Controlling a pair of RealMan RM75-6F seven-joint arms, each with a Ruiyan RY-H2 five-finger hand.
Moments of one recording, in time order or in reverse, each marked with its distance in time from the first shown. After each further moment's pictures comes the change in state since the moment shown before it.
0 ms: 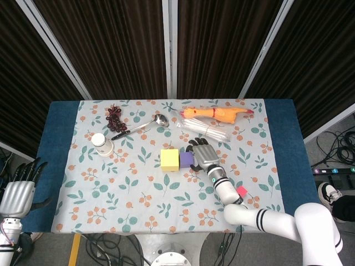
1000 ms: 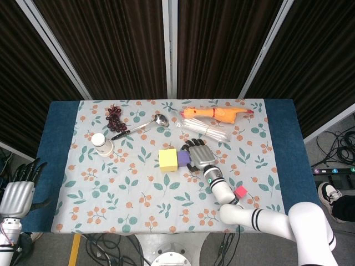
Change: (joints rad) left arm 0.002 -0.009 0.003 0.019 0.000 -0.002 -0.018; right arm 0.027 -0.031 -0.005 0.022 0.027 0.001 -0.026
